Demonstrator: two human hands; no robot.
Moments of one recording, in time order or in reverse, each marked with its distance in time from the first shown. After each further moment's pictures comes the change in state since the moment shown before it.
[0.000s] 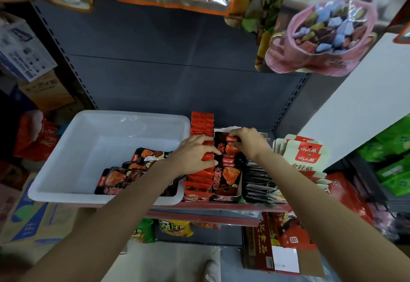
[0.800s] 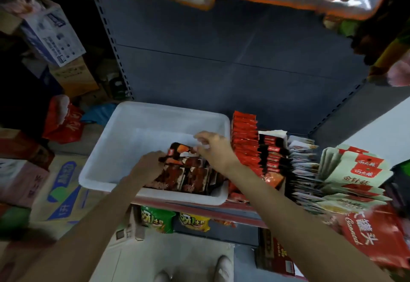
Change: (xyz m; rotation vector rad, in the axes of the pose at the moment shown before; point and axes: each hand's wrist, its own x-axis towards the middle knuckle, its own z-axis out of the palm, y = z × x) left_hand -0.114 -0.160 0.006 -0.204 0.049 -0.608; right_hand 0.032 -0.162 0.081 0.359 -0.019 -0.129
